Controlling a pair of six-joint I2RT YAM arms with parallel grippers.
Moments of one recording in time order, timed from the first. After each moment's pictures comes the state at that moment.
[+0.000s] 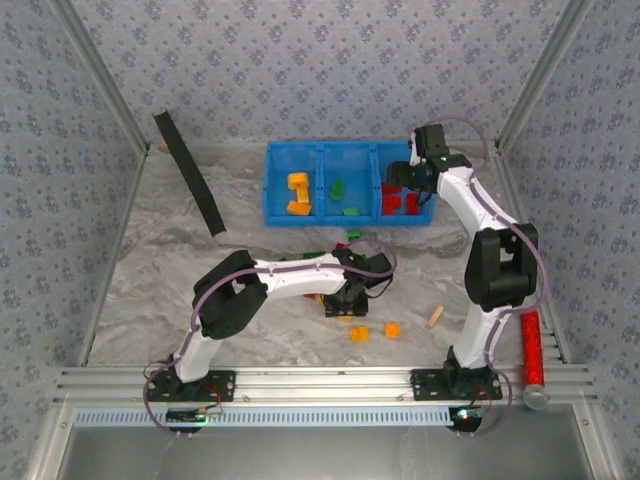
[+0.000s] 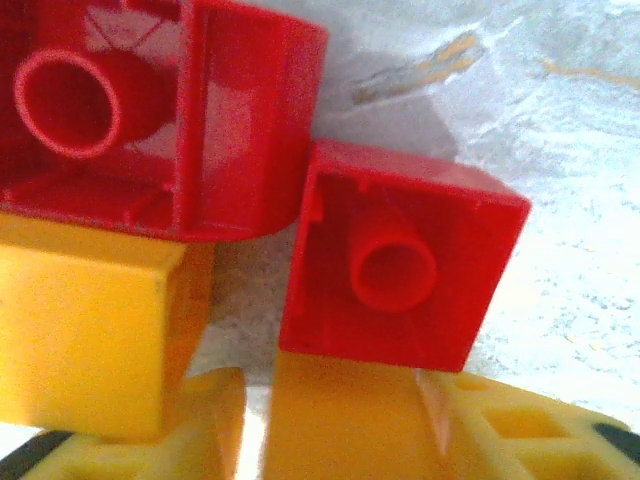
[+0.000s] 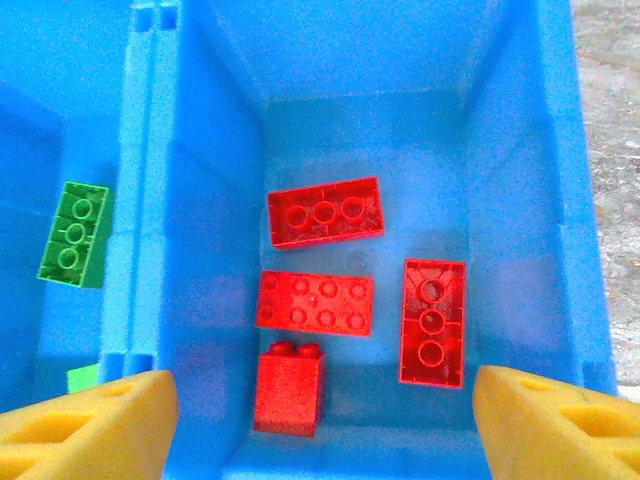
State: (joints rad) left arm -1.15 2.07 1.52 -0.94 -0.03 -1.14; right arm 0.17 1.83 1.56 -0.63 -0.01 0.20
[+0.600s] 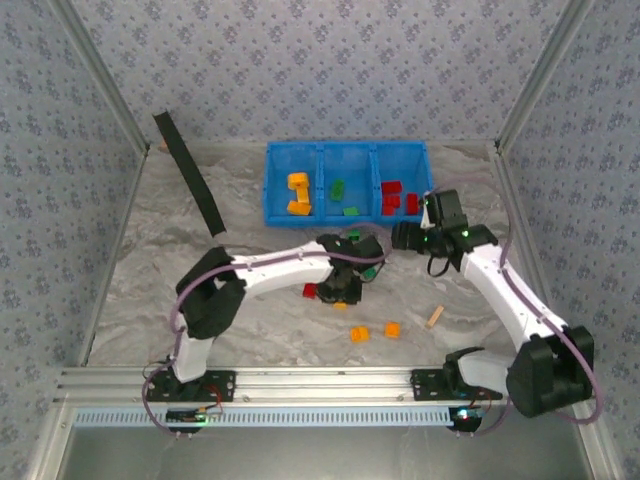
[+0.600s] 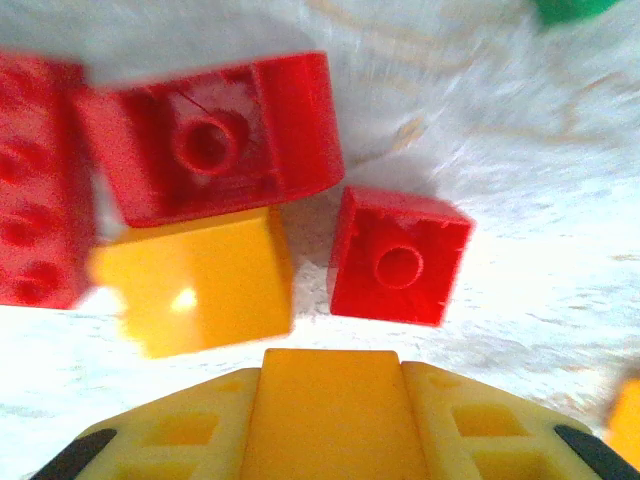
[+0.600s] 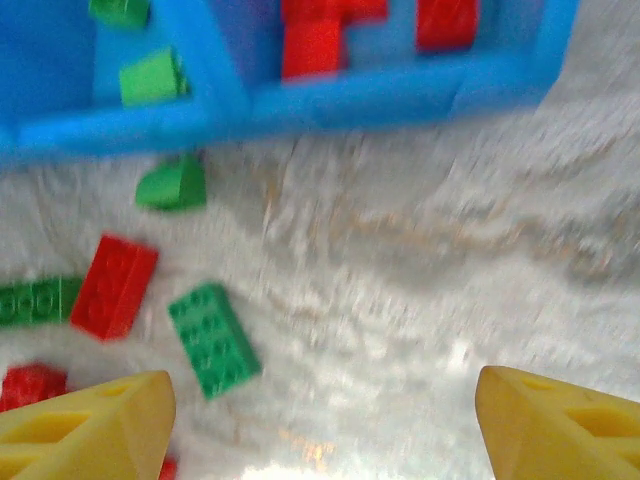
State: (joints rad) left arm -1.08 1.94 1.55 -1.00 -0.04 -0.95; right arm 0.29 1.18 0.90 -0.67 -0.04 0.35
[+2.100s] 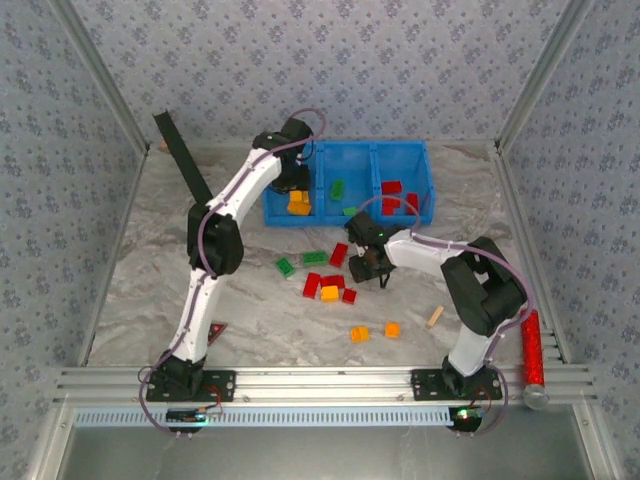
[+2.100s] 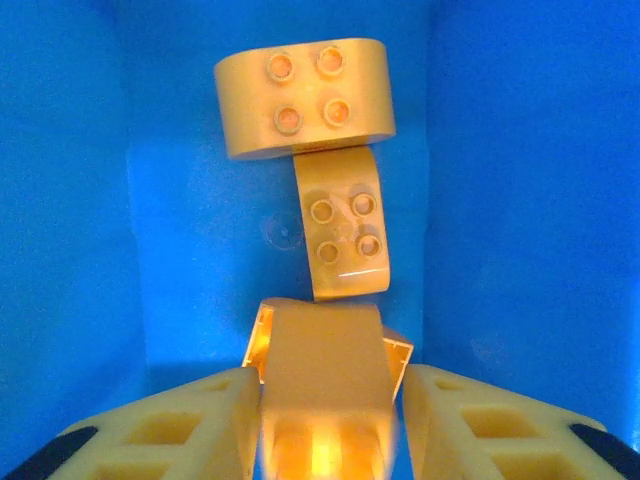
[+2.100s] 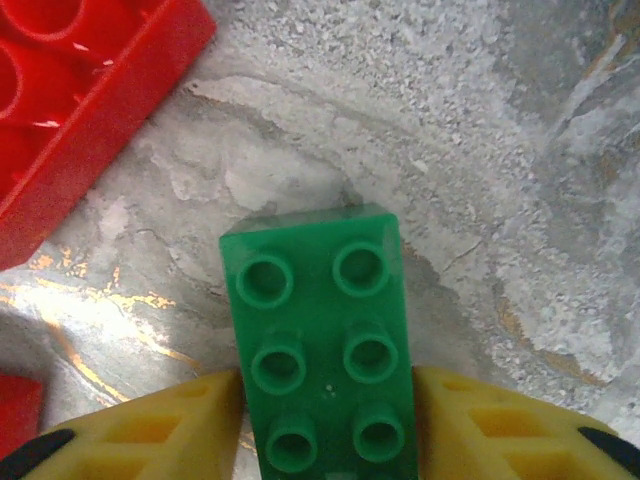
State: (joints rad) left arm -0.48 2.41 2.40 -1.17 -0.06 -0.46; right arm 0.62 1.74 1.01 -0.56 0.10 0.23
